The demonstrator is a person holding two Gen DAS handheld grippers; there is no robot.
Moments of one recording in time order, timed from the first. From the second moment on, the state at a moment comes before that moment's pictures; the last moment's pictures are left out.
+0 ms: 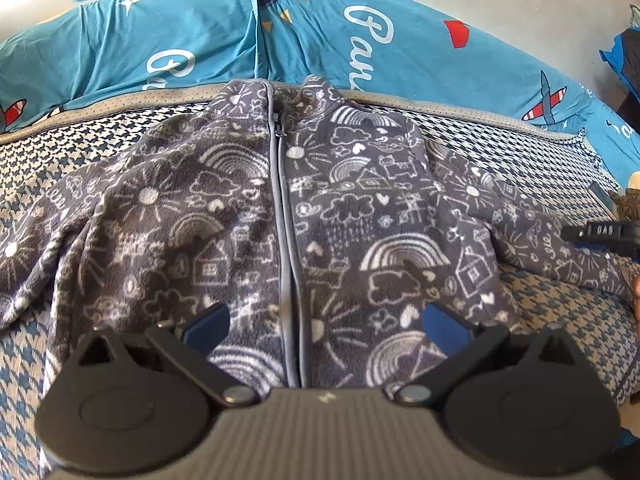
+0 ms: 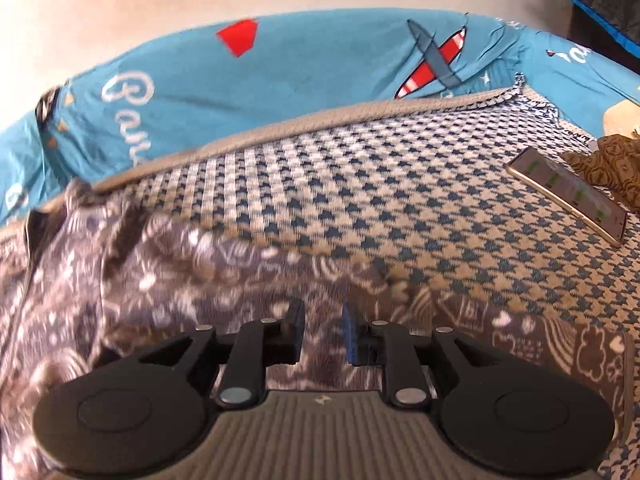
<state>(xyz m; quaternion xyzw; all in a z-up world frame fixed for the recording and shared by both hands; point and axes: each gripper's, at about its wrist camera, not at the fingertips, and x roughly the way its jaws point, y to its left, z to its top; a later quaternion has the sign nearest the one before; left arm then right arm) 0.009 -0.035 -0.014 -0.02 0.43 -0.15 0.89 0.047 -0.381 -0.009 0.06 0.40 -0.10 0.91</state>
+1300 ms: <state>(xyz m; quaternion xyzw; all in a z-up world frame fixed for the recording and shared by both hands) 0.001 -0.003 -0.018 0.00 0.44 -0.09 0.89 -0.024 -0.382 0.010 0.06 0.40 -0.18 0.90</state>
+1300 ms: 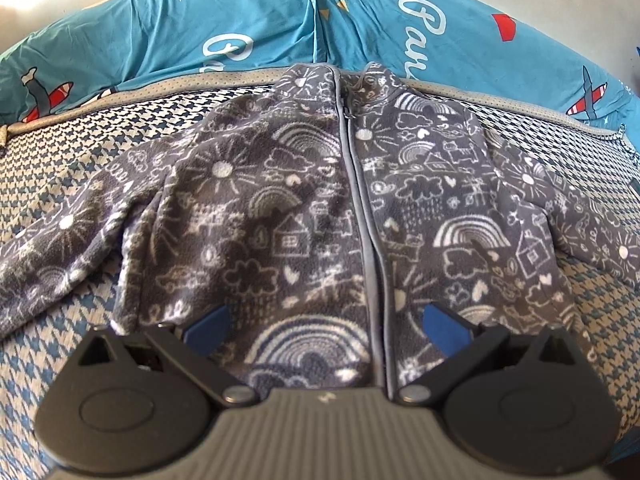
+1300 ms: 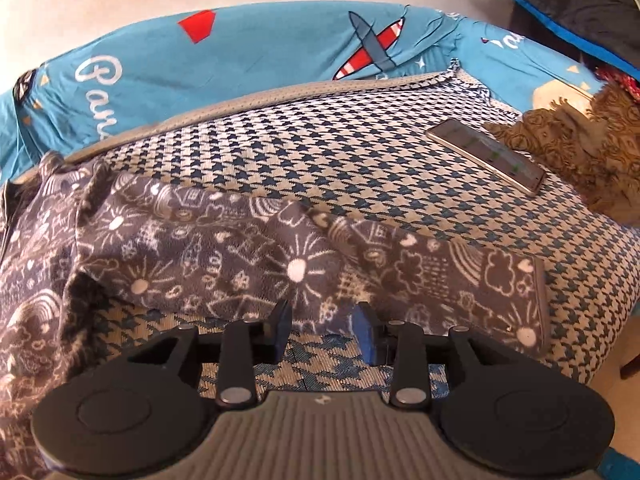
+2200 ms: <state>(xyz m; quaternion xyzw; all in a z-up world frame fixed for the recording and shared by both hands) -0.005 0.023 -0.010 -0.02 0.44 -0.06 0.90 -0.088 -0.455 0.012 0.24 0.38 -0.17 0.88</state>
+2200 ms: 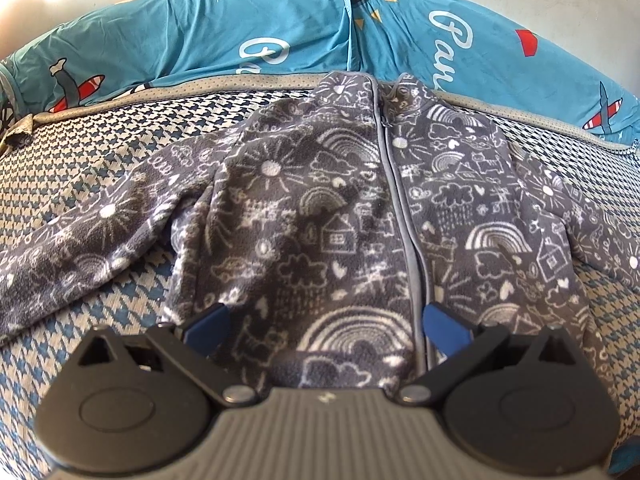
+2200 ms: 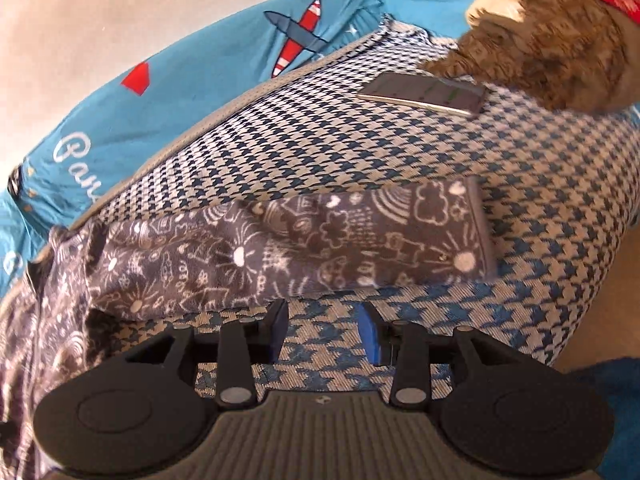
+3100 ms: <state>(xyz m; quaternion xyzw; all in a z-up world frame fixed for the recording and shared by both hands) -0.004 0.010 -0.012 -0.01 0.44 -0.07 0.90 -0.092 -0.500 -0.012 0.39 0.33 -0.22 0.83</state>
